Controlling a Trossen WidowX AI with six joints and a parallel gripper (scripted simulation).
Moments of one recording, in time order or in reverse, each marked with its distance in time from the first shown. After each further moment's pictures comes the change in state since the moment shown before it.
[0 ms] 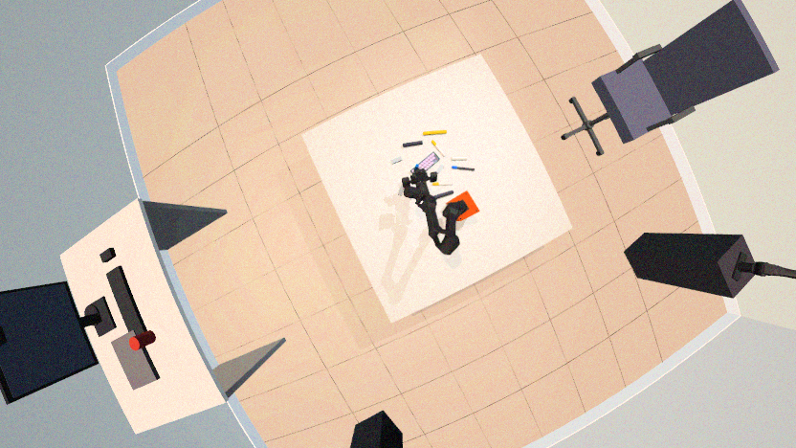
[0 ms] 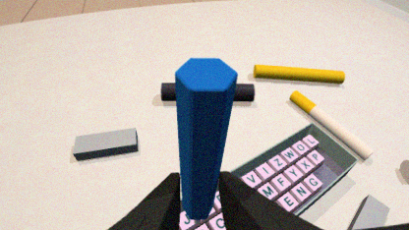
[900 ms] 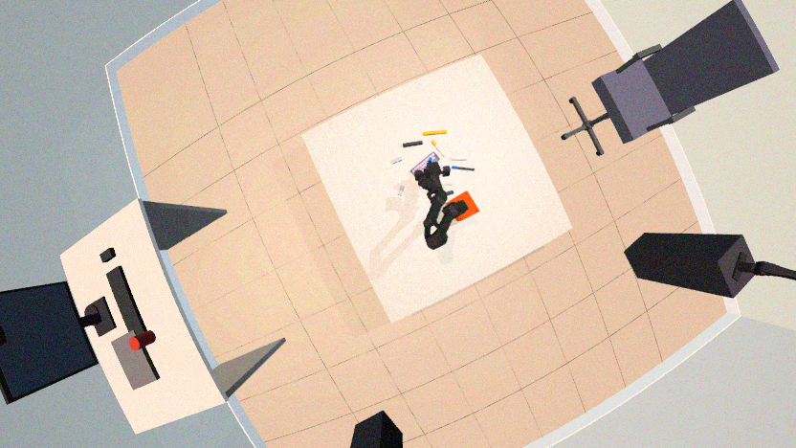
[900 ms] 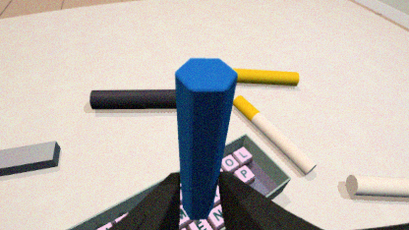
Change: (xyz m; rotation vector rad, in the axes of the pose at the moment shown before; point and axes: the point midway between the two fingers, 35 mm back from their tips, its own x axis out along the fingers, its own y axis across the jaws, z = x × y) arm 0.017 -0.075 0.010 0.001 0.020 -0.039
